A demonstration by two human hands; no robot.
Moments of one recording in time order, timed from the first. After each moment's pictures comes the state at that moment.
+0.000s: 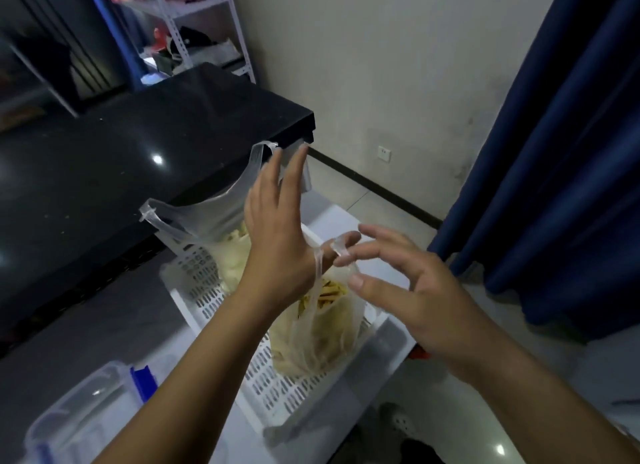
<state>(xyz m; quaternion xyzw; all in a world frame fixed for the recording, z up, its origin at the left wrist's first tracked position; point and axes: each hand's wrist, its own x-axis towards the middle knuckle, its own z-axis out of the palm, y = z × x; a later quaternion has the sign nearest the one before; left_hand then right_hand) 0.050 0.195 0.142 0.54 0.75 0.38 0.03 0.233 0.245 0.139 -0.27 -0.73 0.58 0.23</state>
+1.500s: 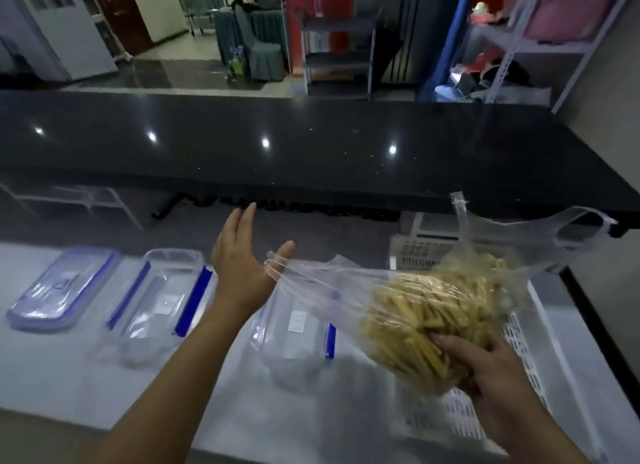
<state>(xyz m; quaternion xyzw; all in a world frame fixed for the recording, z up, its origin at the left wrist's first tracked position) -0.029 -0.122 0.104 0.02 0.91 0.39 -0.15 0.115 0.171 0.078 -0.23 -0.56 0.80 0.02</state>
